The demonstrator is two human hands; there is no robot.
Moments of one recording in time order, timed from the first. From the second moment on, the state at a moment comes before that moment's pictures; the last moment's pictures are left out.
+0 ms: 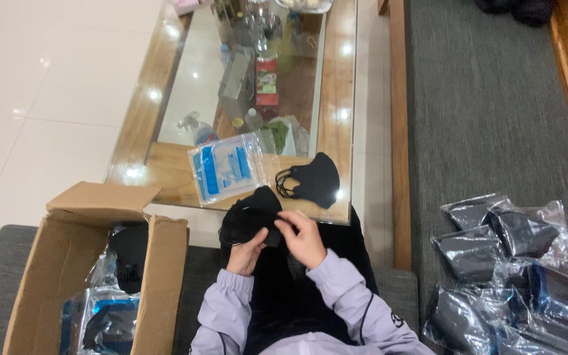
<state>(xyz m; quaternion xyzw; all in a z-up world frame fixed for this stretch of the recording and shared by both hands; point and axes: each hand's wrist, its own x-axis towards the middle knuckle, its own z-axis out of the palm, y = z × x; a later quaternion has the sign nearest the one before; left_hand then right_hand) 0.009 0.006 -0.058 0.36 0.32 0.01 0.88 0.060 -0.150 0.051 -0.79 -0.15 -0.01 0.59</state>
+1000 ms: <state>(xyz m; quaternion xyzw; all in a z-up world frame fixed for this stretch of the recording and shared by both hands) 0.011 0.006 0.018 0.33 0.33 -0.01 0.88 0.132 -0.218 0.033 -0.88 0.10 -0.07 0.45</state>
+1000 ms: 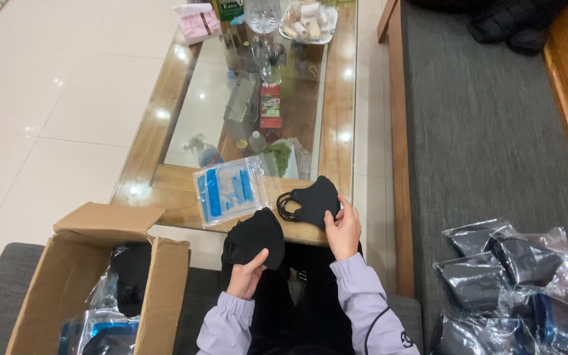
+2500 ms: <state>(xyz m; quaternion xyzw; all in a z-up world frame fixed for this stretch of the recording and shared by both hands) 0.017 0.001 0.022 0.38 0.29 -0.08 0.88 0.061 -0.149 0.127 -0.85 -0.07 0.09 0.51</state>
